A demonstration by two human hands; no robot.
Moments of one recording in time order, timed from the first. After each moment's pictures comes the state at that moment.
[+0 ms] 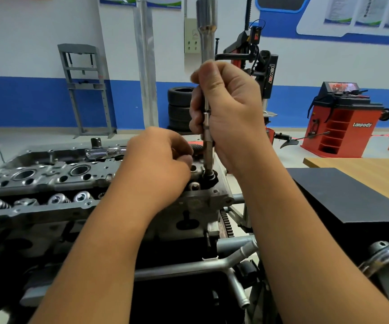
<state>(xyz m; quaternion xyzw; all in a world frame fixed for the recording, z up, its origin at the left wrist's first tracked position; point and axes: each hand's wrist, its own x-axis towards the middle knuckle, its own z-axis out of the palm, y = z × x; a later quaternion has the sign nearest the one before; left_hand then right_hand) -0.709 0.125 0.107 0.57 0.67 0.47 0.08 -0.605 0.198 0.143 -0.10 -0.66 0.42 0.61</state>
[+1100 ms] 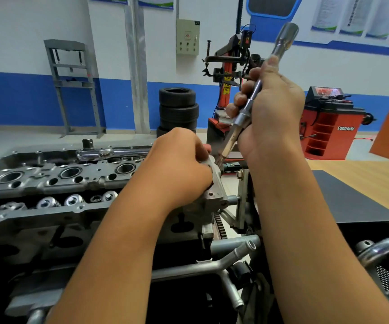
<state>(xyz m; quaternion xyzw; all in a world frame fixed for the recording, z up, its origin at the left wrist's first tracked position) -0.695 0.148 0.110 0.64 0.65 0.40 0.10 -0.579 0.214 0.161 -0.17 -0.42 0.53 0.72</state>
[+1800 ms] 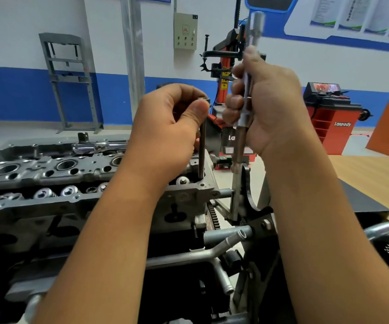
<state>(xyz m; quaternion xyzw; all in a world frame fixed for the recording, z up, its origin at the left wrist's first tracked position) -0.687 0.138 0.123 0.60 0.44 0.66 0.14 -0.554 0.204 0.169 -0.22 -0.53 0.55 0.61</state>
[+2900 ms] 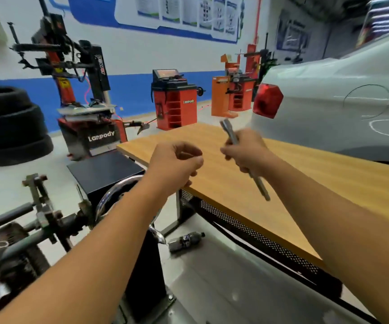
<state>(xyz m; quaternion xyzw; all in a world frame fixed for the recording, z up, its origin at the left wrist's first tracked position) -0.301 0.109 0.097 0.71 0.36 0.41 0.44 -0.079 0.113 0.093 -0.73 -0.51 0.15 0.43</state>
